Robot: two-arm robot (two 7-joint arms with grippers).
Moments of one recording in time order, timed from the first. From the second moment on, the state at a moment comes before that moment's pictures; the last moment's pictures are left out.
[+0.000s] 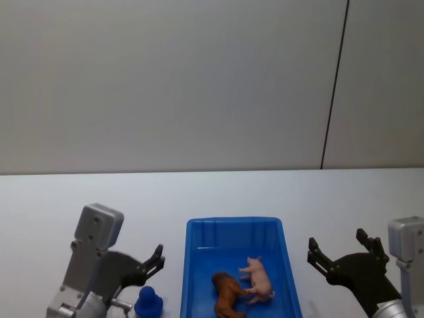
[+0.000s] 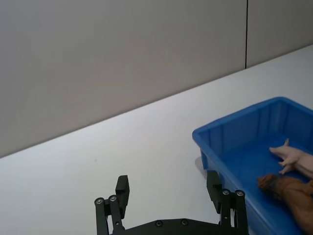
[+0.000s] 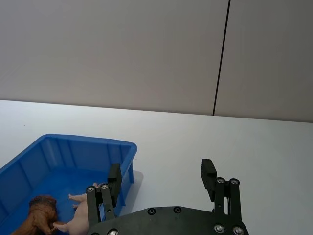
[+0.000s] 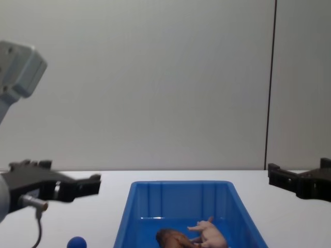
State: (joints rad) left arm -0.11 0.50 0.38 -1.73 -0.35 0.25 0.13; right arm -0.03 0.20 -0.27 -1.71 0.18 0.10 -0.06
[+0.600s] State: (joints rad) left arm -0.08 0.52 0.37 -1.68 -0.41 0.29 0.06; right arm -0.03 0.20 -0.27 -1.72 0.18 0.10 -0.07
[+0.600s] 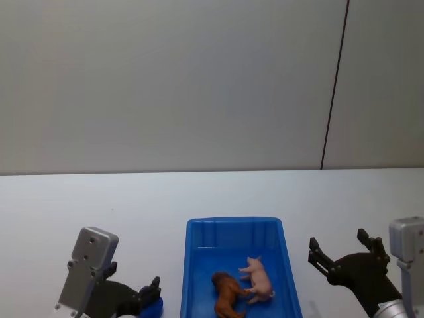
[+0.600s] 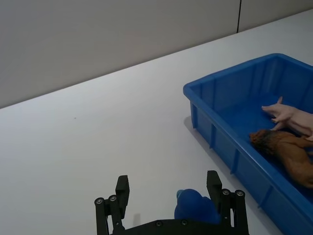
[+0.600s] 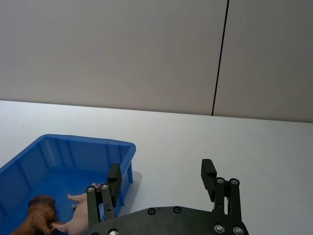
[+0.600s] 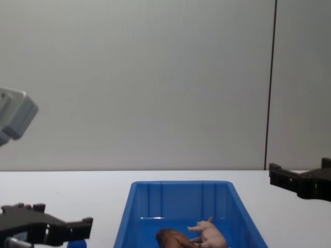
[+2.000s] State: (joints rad) left arm -0.11 0.48 0.37 -1.58 -0.40 0.26 -0.07; right arm -0.03 0.20 -0.27 -1.72 0.18 0.10 -0.07
